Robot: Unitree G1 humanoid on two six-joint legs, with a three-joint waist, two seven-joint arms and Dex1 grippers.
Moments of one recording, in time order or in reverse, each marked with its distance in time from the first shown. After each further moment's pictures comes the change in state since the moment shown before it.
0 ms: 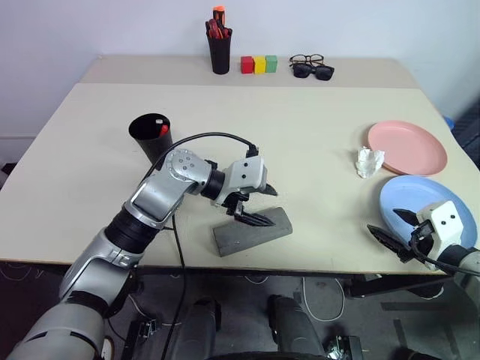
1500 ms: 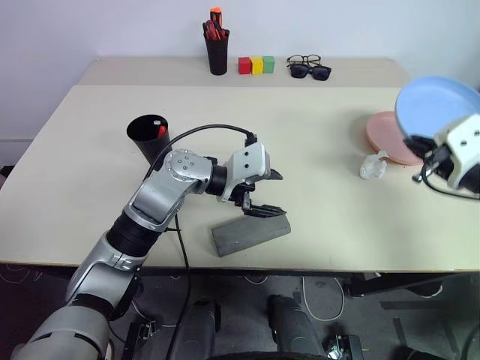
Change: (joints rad) left arm 0.035 -0.034 0.066 -0.062 -0.044 0.069 0.147; right arm -0.634 -0.234 0.158 0.383 -0.202 -0.216 -0.003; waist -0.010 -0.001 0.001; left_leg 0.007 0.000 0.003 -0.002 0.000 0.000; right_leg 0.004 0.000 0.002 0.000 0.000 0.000
